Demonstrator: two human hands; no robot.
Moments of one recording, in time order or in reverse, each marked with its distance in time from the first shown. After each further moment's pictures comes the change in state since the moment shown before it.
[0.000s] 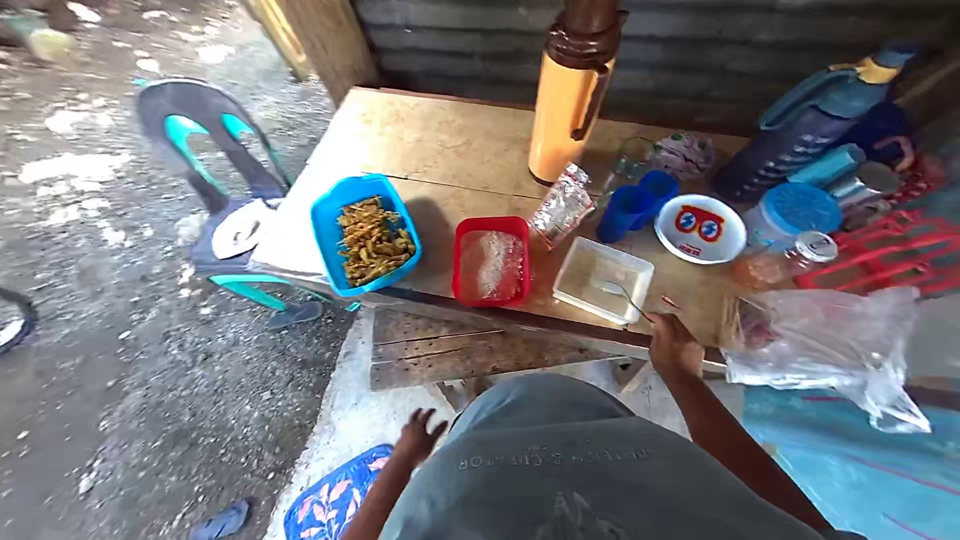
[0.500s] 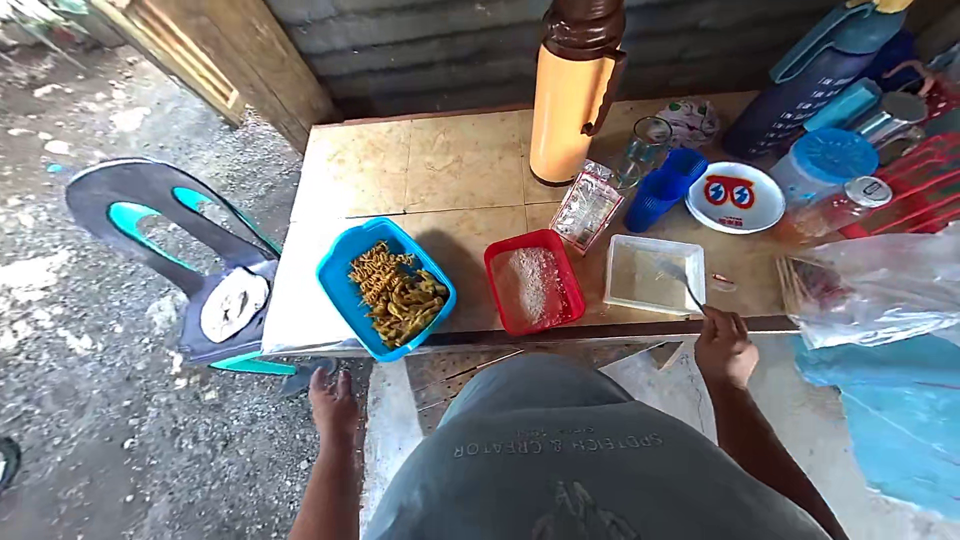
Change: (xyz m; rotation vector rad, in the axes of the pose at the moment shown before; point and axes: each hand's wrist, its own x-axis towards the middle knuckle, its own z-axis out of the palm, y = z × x) left_hand 0.084 -0.023 -0.282 -0.510 0.674 0.062; right_hand -0.020 -0.069 0.042 0.001 0.297 0.387
